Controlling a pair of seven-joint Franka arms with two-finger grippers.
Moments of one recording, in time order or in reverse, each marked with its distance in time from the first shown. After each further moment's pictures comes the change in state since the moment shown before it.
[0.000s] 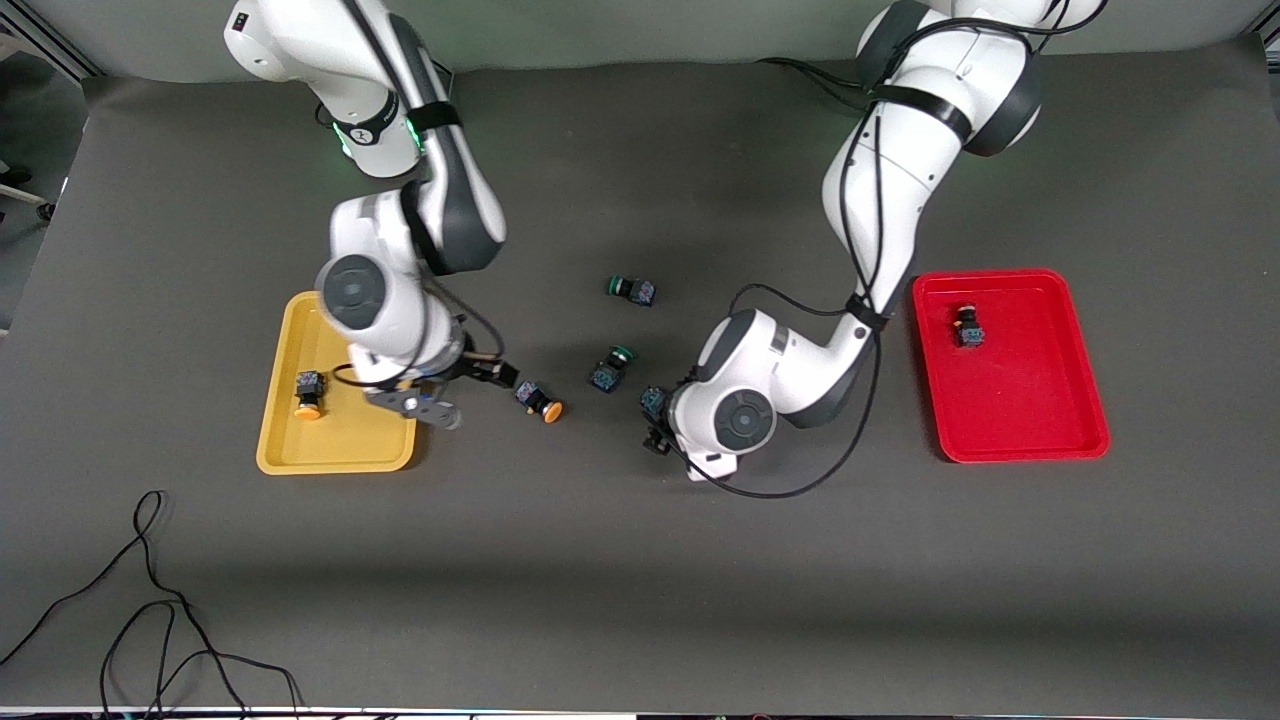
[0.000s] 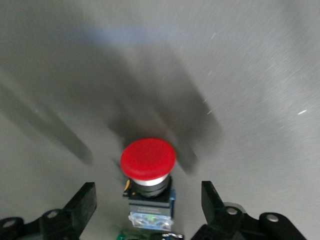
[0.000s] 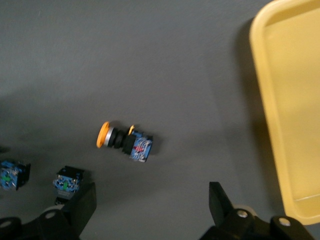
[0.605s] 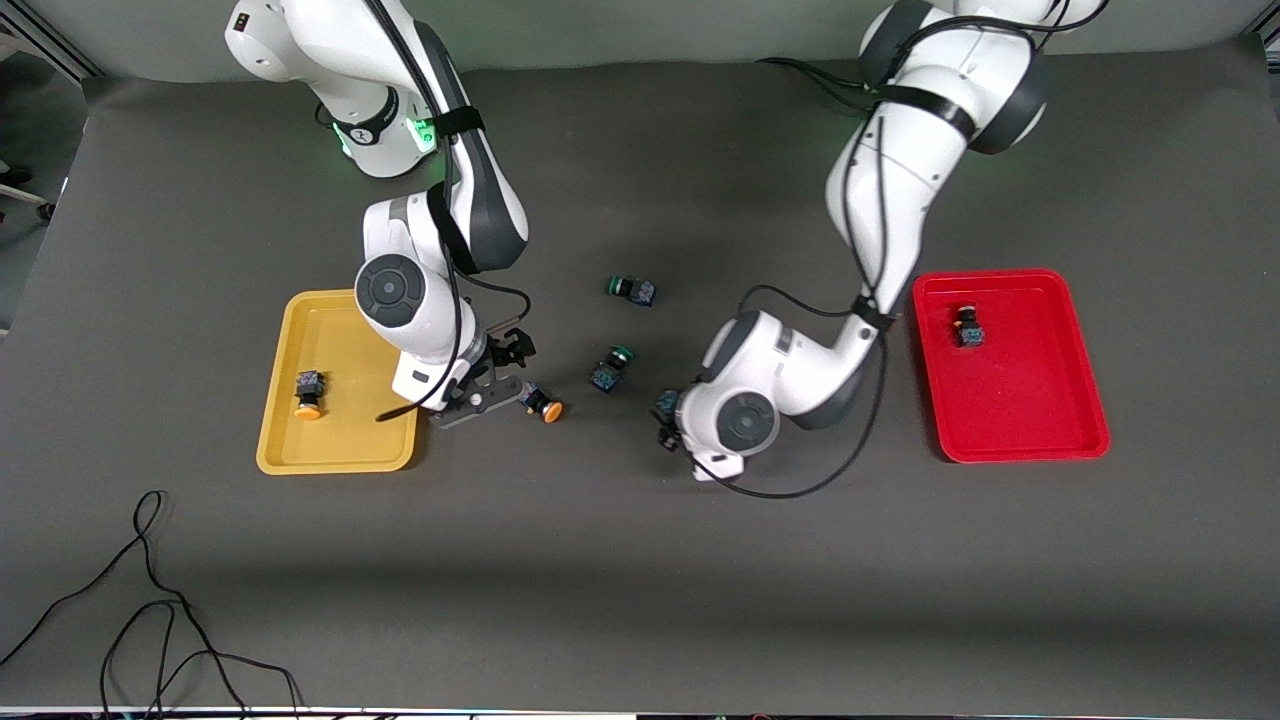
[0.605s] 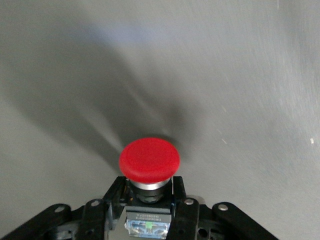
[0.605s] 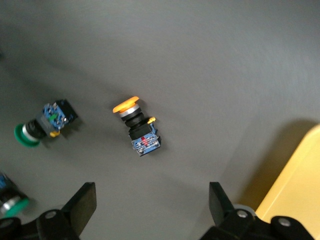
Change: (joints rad) left arm 0.061 -0.039 0.008 -0.002 0.032 -0.133 0.088; right arm -0.005 0.015 0.011 0.001 0.001 0.035 -0.762
